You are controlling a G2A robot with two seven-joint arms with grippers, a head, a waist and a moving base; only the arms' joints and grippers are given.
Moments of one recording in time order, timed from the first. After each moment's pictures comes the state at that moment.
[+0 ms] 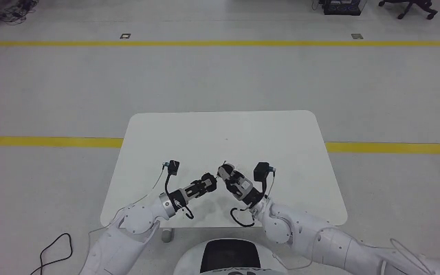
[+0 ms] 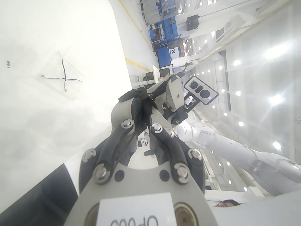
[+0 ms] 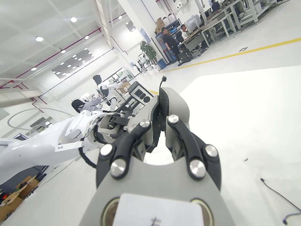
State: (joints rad) left arm 1.63 -1.08 -1.14 -1.60 -0.12 -0.34 -0.53; right arm -1.11 -1.06 0.23 -1.36 -0.41 -0.34 -0.72
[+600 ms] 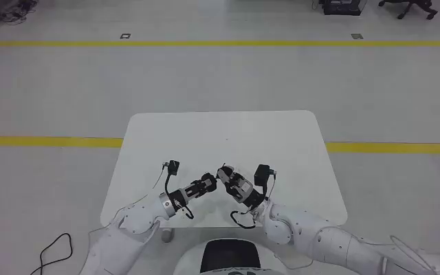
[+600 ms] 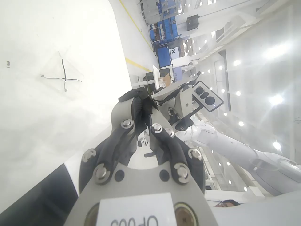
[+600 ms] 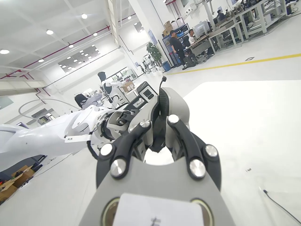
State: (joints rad) left arm 1.63 -1.08 -1.14 -1.60 -0.12 -0.34 -0.53; right arm -1.08 -1.05 0.17 -1.36 -0.47 -0.34 -0.80
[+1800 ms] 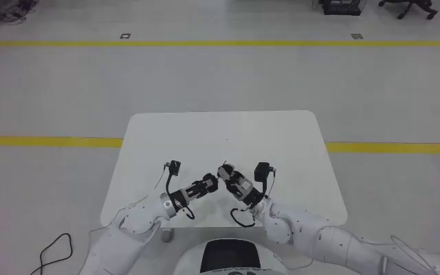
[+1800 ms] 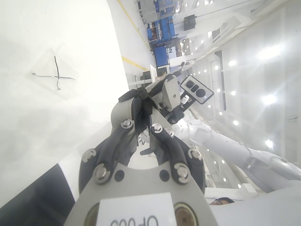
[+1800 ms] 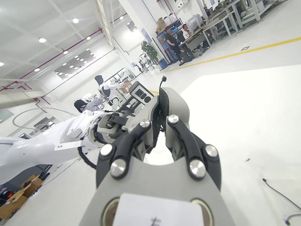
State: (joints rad) left arm 1.62 -1.07 -1.12 -1.61 -0.15 -0.34 -0.53; right arm -1.07 -1.05 0.17 -1.37 -0.38 -0.34 -0.75
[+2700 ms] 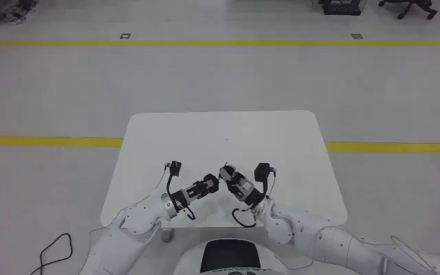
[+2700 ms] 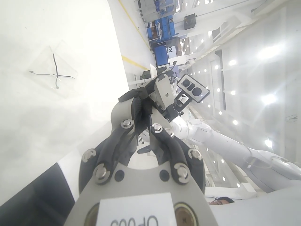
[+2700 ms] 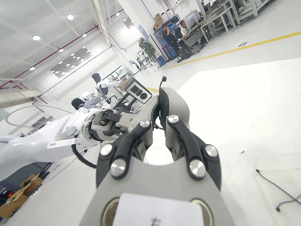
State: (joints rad) left arm 1.62 -1.06 -1.11 -1.61 -0.16 -0.34 -0.52; right arm -1.08 -1.05 0.17 -1.35 -0.35 -0.34 -0.72
